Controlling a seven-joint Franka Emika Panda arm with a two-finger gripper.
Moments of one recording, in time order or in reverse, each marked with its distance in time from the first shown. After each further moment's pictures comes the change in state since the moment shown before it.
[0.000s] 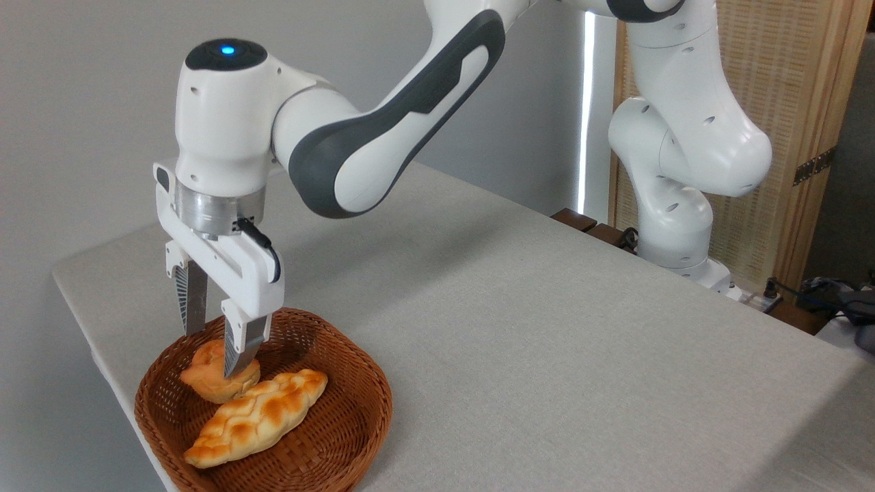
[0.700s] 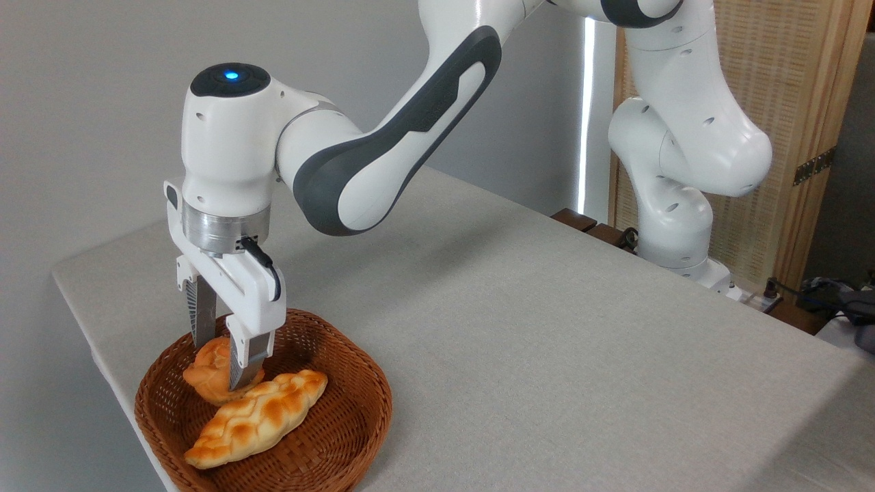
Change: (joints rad) arm 0.004 0.016 -0.003 -0.021 0.000 0.020 0.063
